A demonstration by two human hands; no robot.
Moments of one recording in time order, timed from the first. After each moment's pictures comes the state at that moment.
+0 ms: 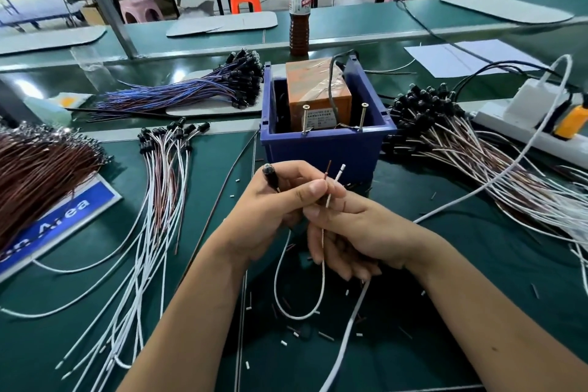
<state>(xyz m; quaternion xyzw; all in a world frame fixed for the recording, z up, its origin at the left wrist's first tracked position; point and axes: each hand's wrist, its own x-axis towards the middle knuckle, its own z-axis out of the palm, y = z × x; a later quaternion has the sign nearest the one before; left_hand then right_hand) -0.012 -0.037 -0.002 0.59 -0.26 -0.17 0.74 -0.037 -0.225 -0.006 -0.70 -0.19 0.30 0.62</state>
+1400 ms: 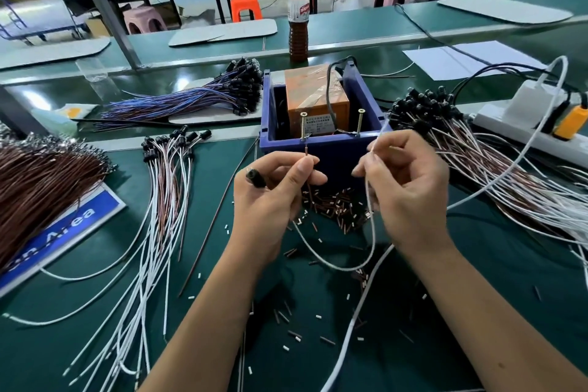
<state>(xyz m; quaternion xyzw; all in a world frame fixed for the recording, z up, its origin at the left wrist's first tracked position) -0.011 -0.055 -0.009 0.60 -0.15 0.07 0.78 -0.030 -0.237 -0.006 -0.69 -0.10 -0.30 0.66</state>
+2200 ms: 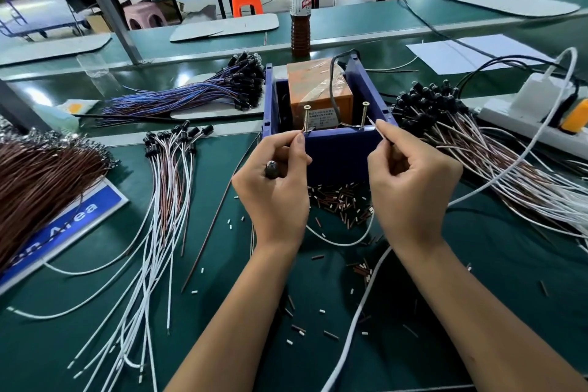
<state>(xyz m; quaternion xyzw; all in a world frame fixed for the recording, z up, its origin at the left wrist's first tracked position) -0.005 -0.084 -0.006 0.69 -0.07 0.38 0.62 -0.023 -0.228 -0.004 -0.79 0.01 -0.49 0.37</state>
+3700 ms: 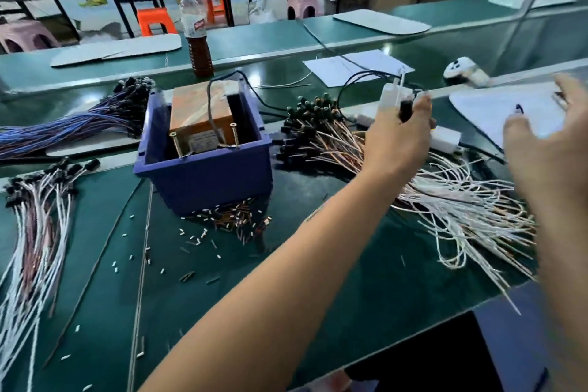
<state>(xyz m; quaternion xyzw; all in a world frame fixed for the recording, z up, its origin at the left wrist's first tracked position) -0.022 -0.342 0.058 0.73 -0.16 -0.15 0.65 -0.121 -0.460 0.071 -0.80 0.38 -0.38 0.25</state>
